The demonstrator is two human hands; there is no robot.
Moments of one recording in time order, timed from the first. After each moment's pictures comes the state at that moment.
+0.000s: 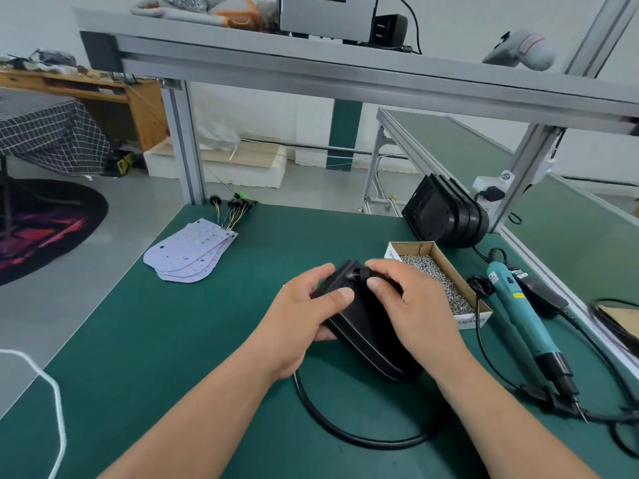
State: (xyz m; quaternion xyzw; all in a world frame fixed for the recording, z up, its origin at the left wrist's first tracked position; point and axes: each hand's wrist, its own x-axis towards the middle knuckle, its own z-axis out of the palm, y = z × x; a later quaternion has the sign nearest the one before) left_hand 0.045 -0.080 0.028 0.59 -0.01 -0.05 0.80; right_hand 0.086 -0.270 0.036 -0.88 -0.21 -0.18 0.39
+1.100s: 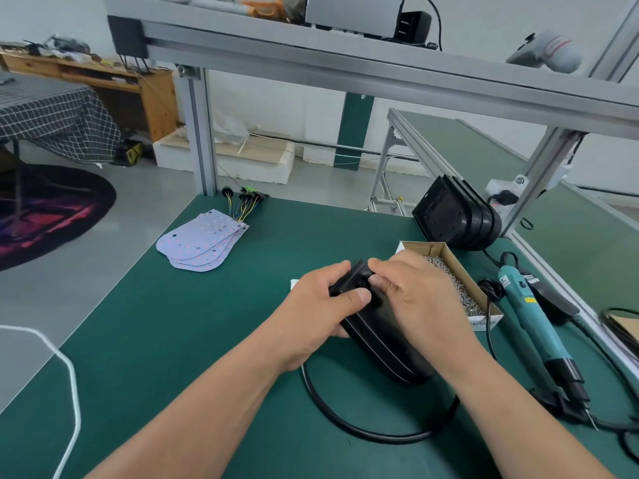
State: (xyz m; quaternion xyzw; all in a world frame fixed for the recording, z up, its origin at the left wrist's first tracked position) left_hand 0.041 -0.073 0.030 0.66 -0.10 -0.06 0.74; right_hand 0.084 -0.257 0.050 -0.87 -0.31 -0.25 0.28
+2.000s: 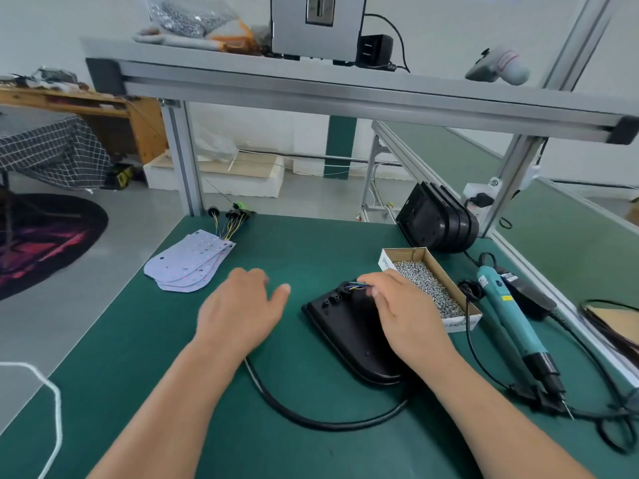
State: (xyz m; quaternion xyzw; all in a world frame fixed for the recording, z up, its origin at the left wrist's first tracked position) left_hand 0.055 -0.020 0.035 0.96 0.16 0.08 0.21; right_hand 0.090 -0.279 0.031 -0.93 -0.21 -0.15 0.25
